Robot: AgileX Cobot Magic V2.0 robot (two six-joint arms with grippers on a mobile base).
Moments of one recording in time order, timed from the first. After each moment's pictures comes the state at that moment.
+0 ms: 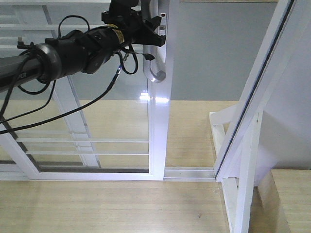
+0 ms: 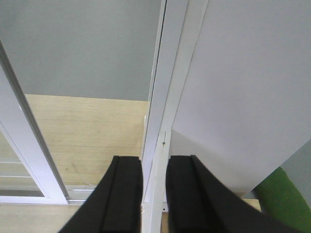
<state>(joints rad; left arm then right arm) -0.44 2.05 -1.57 0.40 -0.29 -0.31 -0.11 0.85 -0.69 0.01 0.47 -0.13</state>
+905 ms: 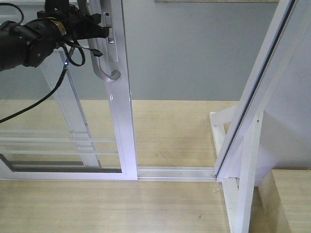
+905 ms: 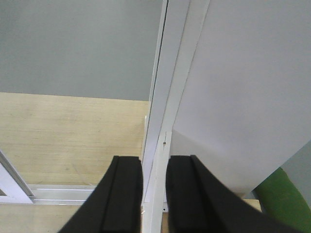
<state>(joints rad) -0.23 1.86 -1.38 0.38 -0.15 -0.30 -0.11 0.85 -0.69 0.01 0.47 -0.13</state>
